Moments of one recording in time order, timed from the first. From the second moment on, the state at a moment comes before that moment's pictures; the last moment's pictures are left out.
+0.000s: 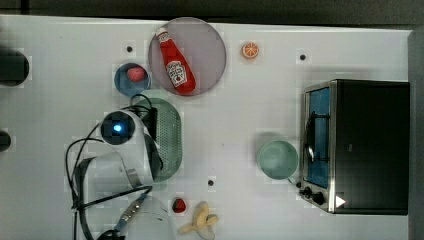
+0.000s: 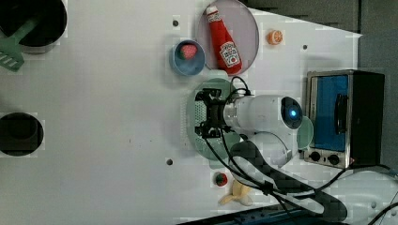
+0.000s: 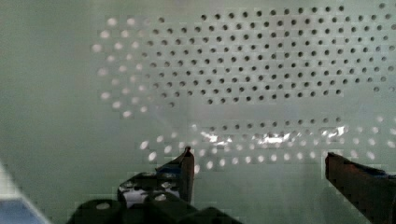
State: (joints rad) arm 0.20 0.50 0.24 -2.21 0.04 1.16 1.17
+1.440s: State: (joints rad) arm 0.40 0.68 0.24 -1.93 0.05 1.11 1.37
